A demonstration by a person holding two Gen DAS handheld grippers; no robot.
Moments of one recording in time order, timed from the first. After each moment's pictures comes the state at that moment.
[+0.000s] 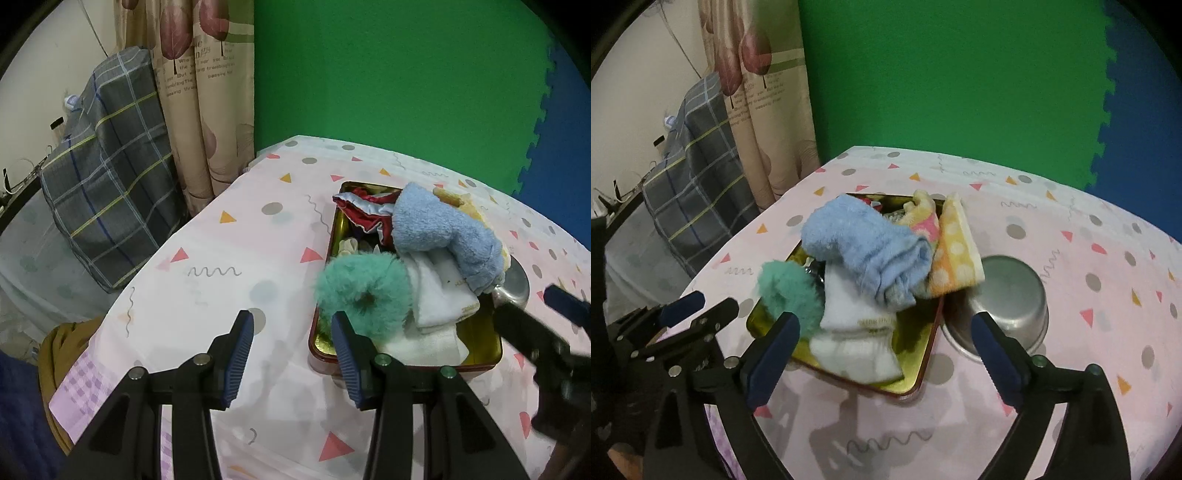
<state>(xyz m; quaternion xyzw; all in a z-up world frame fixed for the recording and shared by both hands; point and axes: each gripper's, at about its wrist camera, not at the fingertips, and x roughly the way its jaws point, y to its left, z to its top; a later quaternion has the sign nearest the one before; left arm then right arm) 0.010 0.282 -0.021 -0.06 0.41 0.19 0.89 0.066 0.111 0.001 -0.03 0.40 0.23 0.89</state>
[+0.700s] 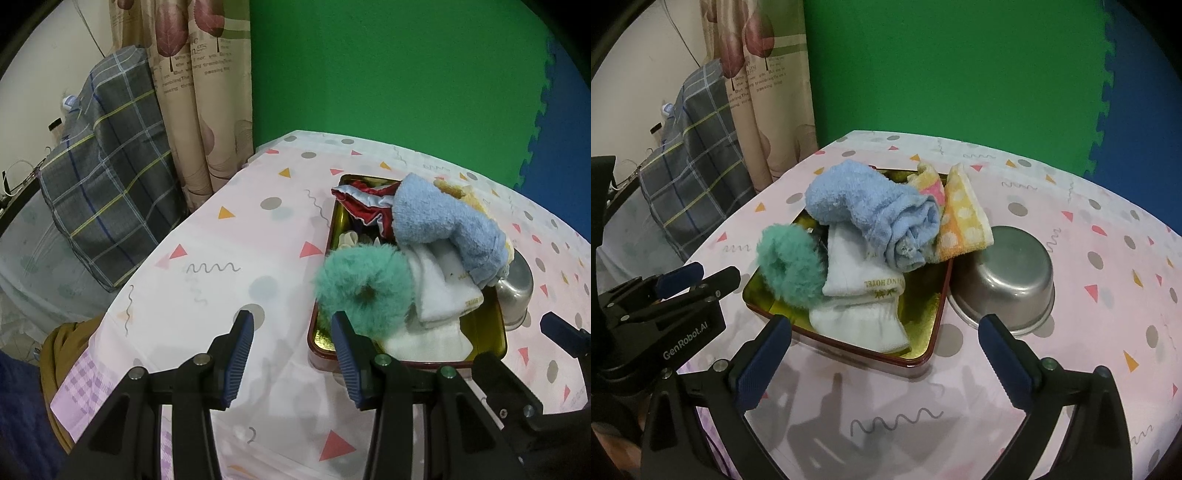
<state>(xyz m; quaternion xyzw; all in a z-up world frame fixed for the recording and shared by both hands) 0.011 0.281 -0.027 -0.05 0.42 0.19 0.89 0.054 0.116 -0.017 -0.05 0.41 0.23 0.88</state>
